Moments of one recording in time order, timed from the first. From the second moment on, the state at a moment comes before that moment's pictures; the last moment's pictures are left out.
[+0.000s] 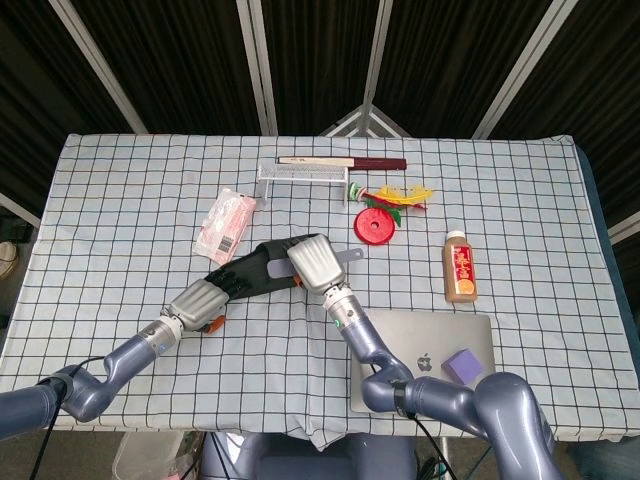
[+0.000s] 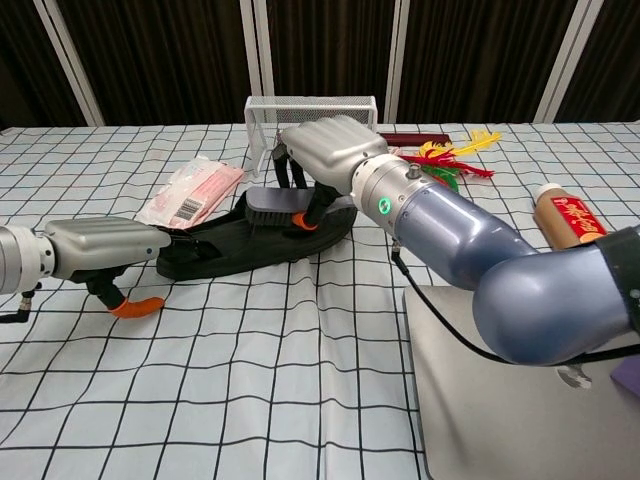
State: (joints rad) left arm -0.78 -1.47 0.02 -1.32 1.39 0.65 0.06; right arm 1.05 -2.00 0.32 -1.01 -1.11 1.00 -0.49
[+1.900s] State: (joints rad) left arm -0.61 -1.21 0.07 -1.50 1.49 1.03 0.14; right arm 0.87 -1.80 0.26 -1.16 -1.00 1.11 -0.78
